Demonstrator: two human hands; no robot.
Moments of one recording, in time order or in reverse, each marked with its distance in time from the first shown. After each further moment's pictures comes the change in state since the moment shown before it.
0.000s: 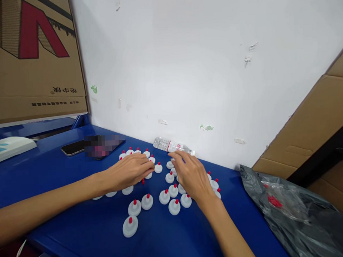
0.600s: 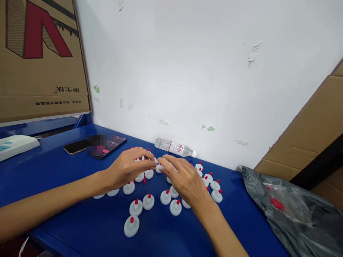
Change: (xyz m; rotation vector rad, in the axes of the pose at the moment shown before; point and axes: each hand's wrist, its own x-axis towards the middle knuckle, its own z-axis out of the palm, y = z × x) left_hand 0.003 -0.002 -0.011 -0.139 0.481 0.047; right_hand 0.010 -0.022 -0.005 0.023 0.197 -0.265
